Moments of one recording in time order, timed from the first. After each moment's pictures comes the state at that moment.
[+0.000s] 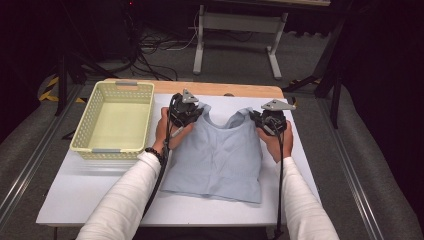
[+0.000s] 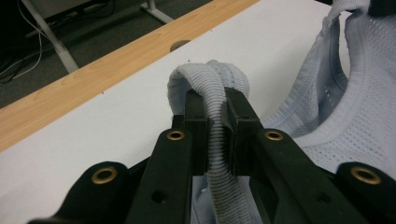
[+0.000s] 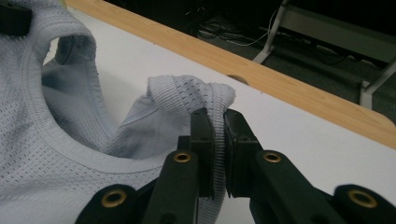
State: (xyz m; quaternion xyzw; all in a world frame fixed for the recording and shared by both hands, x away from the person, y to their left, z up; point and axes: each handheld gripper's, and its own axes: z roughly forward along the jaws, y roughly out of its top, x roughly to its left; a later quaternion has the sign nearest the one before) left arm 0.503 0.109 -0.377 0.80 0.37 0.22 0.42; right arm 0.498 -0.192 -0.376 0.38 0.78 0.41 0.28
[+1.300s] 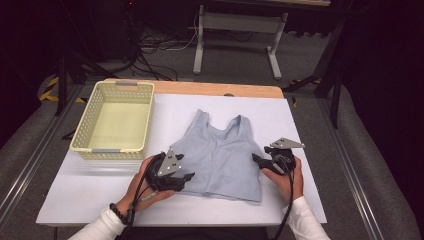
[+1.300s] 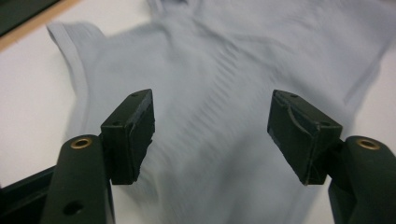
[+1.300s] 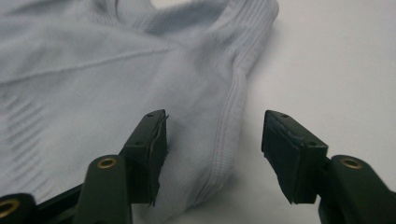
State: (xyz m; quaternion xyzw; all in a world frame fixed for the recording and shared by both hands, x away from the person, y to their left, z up) left arm 0.333 0.150 -0.436 0.86 0.24 0.19 0.41; right arm 0.413 -0.226 -0.440 0.42 0.80 0.37 0.21
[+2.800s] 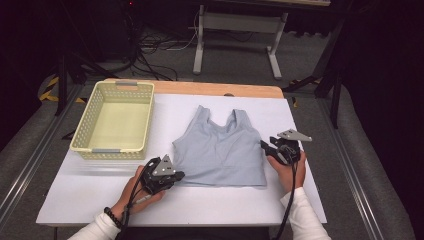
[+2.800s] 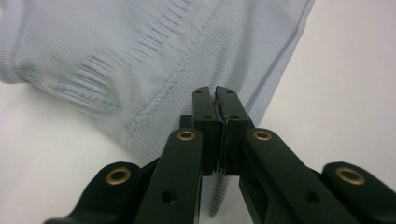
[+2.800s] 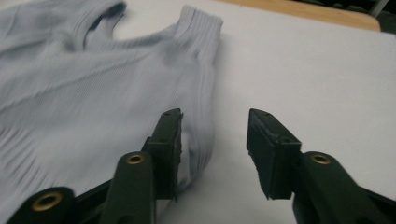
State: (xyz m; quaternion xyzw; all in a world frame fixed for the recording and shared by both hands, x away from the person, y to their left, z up) left arm 0.344 0.167 -0.449 0.88 0.25 0.13 0.39; right arm 0.430 -0.240 -0.429 0.46 0.76 0.39 0.25
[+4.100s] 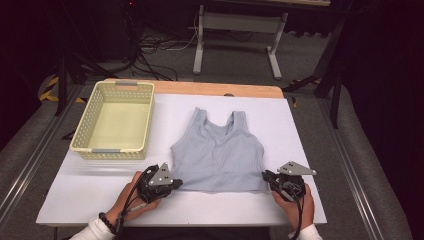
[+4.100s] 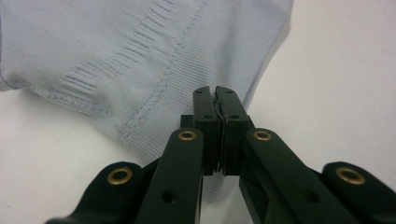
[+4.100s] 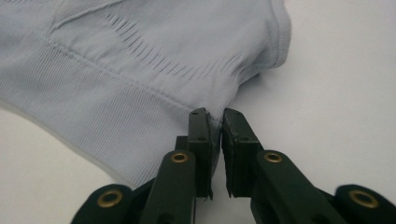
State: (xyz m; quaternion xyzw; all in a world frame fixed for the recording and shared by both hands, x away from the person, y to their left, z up) left arm 0.325 0.166 -0.454 0.89 0.21 0.12 0.38; right arm 0.339 -0.237 -0.435 0.42 0.80 0.37 0.21
